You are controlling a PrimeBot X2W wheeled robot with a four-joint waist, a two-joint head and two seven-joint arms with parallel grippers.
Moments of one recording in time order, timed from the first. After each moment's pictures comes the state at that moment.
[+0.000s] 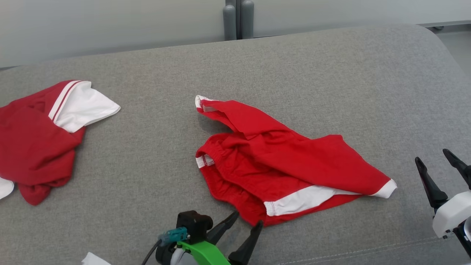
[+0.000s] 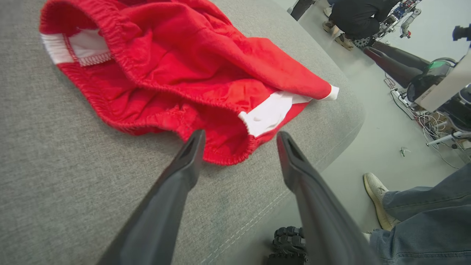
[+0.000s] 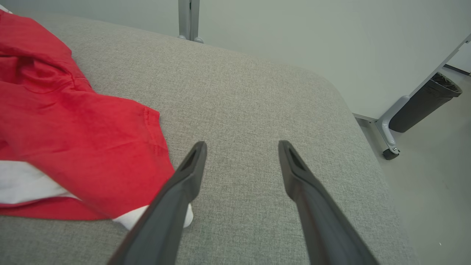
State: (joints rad) left arm -0.03 0.08 -0.67 0.08 -0.64 -0.05 0.05; right arm -0.03 -0.66 0.43 0.25 0.49 -0.07 -0.25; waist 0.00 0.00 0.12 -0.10
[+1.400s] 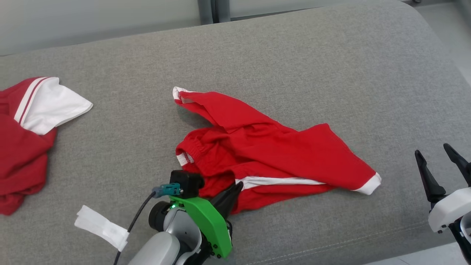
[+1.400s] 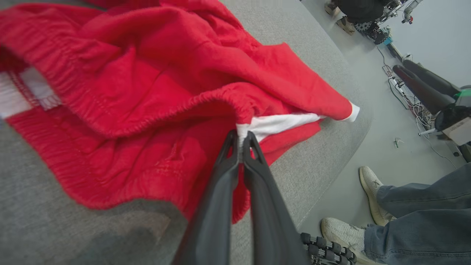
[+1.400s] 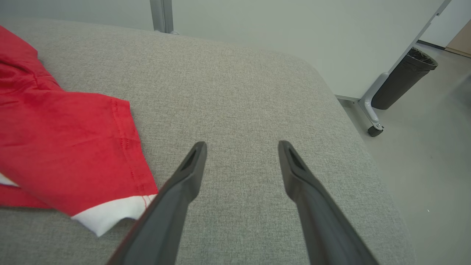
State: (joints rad) left arm -0.23 0.05 -0.67 0.21 -0.73 -0.03 0.14; right arm -0.03 -0.60 0.37 0.23 0.47 -0.08 -0.25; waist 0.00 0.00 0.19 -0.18
